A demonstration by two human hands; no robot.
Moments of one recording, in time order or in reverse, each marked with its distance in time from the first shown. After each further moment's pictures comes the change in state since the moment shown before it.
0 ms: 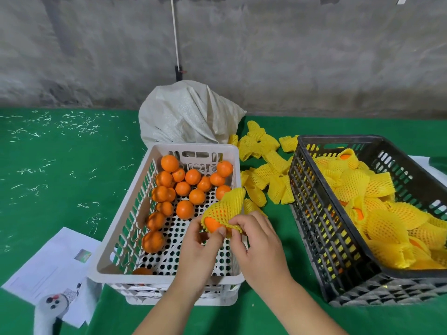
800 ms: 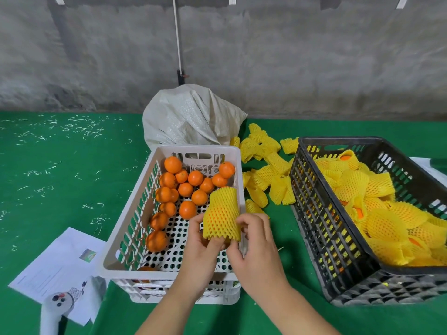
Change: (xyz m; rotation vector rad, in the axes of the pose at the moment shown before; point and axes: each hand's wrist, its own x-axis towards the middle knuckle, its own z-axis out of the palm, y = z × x) left_hand -0.006 -0.008 -0.011 -0.055 -0.064 0.041; right_hand -0.013 -0.017 -0.002 0.120 -0.090 0.201
